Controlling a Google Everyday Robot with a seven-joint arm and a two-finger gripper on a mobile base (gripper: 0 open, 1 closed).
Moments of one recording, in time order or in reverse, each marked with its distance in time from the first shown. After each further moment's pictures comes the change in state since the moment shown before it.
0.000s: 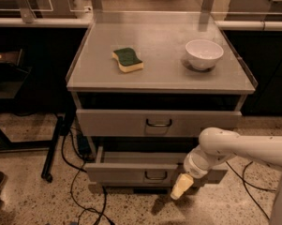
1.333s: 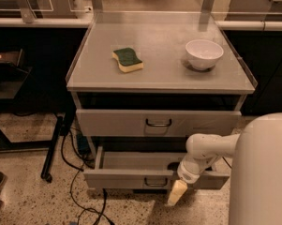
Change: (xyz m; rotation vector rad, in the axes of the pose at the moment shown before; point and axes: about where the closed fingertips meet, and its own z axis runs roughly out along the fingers) arm 0.010 -0.008 0.059 -0.024 0.121 0.017
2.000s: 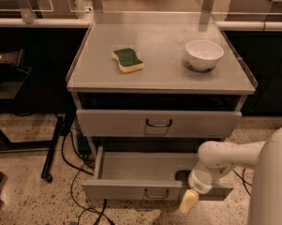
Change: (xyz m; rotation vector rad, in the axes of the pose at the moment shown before) arm 0.049 0.027 -0.021 -0.011 0.035 0.067
